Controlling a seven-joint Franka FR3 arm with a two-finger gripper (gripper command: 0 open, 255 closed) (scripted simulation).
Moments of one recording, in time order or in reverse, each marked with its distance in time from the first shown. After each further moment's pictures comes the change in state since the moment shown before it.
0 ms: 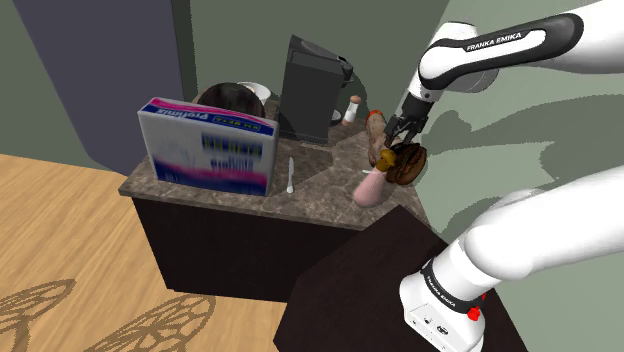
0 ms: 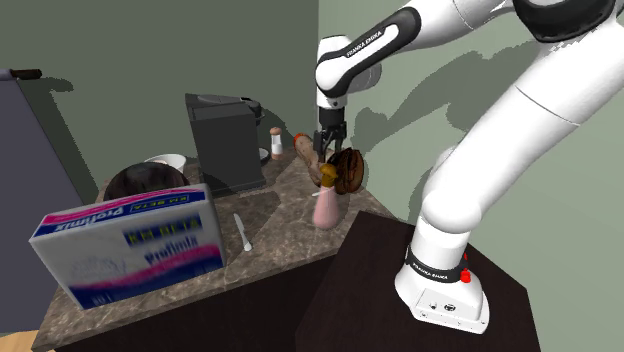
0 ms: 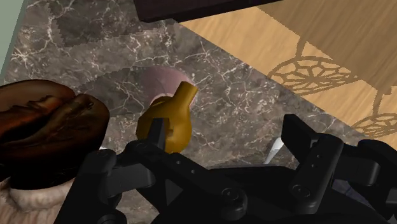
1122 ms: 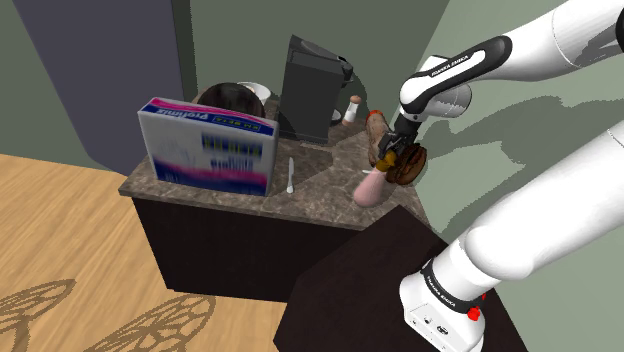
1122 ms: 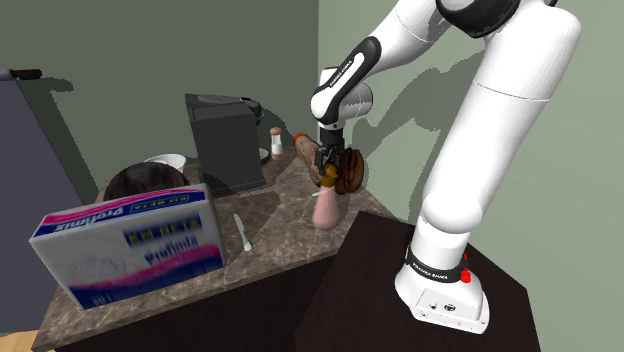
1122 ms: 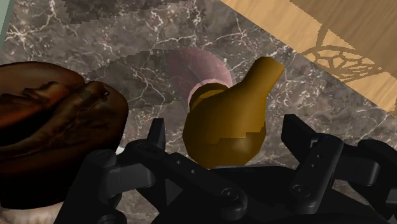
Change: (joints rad) arm 0.014 0.285 -0.113 0.016 0.077 0.295 -0.158
